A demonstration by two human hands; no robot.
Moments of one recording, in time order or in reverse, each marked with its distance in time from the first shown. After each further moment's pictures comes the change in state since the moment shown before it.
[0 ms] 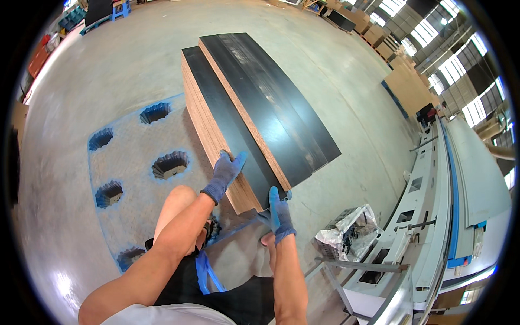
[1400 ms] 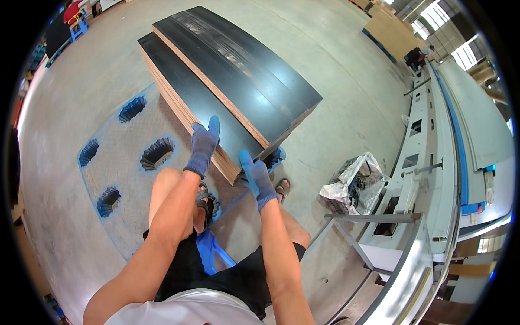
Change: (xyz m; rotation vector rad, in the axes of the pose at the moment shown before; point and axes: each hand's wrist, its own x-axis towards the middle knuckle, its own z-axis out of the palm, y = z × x) left_hand -0.001 0.000 0.018 0.094 0.204 0.113; right_hand 0.044 0.031 -0.005 -0.320 -0.015 -0.295
